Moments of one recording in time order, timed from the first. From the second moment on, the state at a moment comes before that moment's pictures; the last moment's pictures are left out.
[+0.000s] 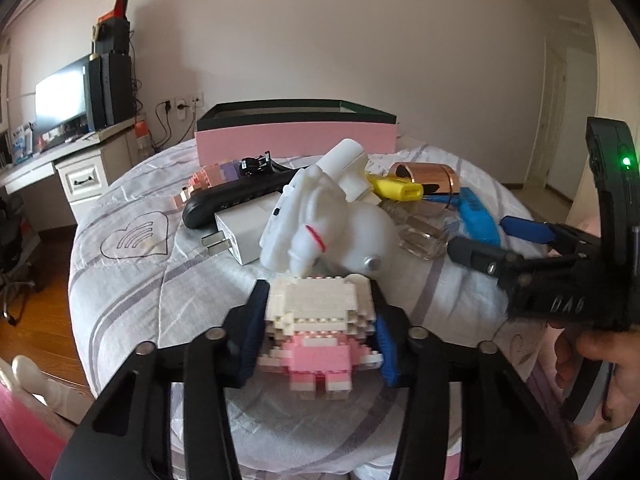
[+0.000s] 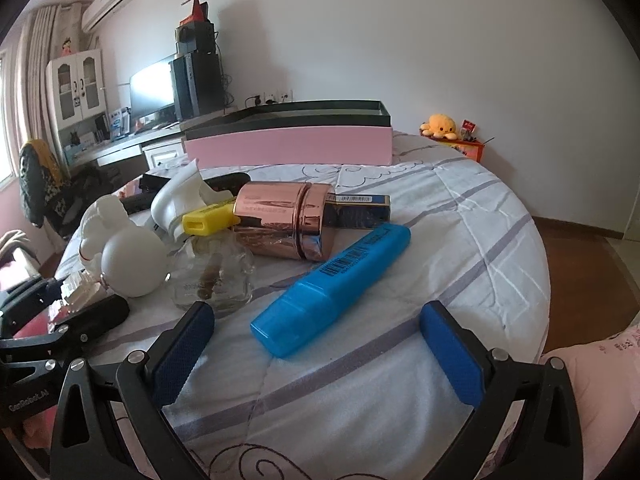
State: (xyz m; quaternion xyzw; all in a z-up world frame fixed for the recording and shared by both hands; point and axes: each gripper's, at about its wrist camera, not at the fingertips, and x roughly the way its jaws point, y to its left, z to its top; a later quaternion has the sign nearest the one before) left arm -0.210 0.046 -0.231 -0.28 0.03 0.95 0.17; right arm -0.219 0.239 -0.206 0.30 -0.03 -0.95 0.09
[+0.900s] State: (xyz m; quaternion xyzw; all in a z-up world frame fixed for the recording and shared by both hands) left arm -0.191 0.044 -0.206 -0.26 0.02 0.94 0.21; right arm -0.238 0.265 -0.197 0.31 -0.03 -0.95 0.07
